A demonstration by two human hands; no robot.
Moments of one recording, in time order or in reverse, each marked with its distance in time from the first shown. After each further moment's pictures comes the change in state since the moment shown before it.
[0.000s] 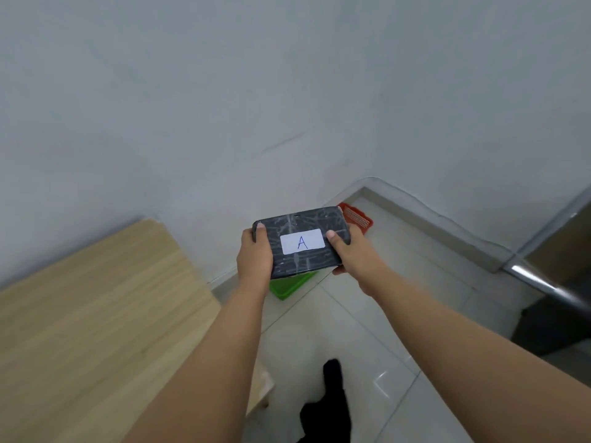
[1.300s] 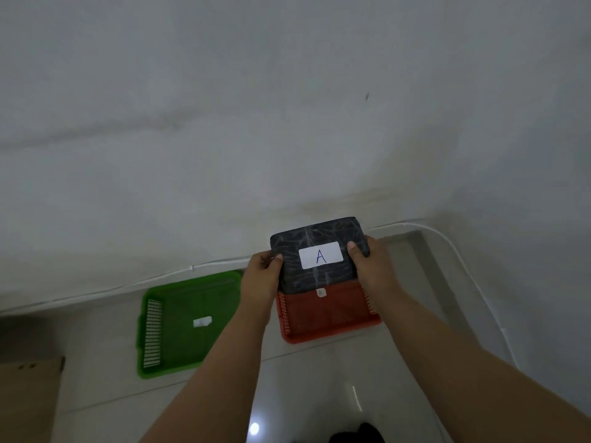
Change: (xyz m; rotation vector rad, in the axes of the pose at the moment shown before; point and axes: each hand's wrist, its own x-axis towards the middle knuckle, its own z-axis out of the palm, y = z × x) left_hand 0.577 -0.091 0.567 -0.195 0.313 -0.437; right_hand 0.866 0.215 -0.176 -0.256 -0.330 0.102
